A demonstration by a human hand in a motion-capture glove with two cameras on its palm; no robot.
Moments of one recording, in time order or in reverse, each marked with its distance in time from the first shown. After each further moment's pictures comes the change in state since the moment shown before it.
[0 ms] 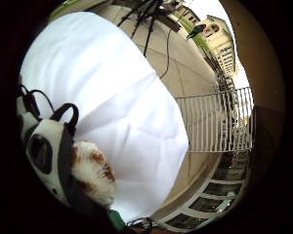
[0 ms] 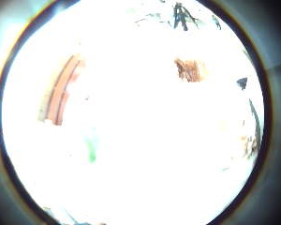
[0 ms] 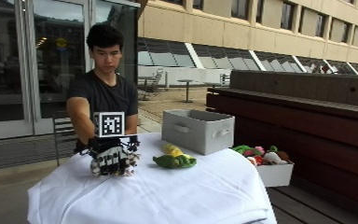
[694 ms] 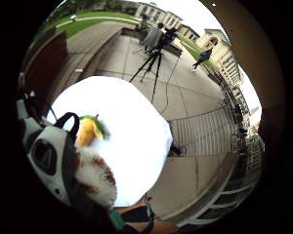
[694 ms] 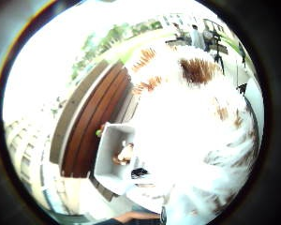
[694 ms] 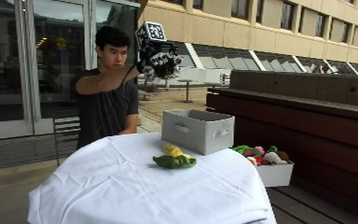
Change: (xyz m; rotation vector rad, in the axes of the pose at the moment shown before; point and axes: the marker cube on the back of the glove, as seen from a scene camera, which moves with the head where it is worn) arm -0.190 0.055 -0.349 0.265 -0.150 -0.271
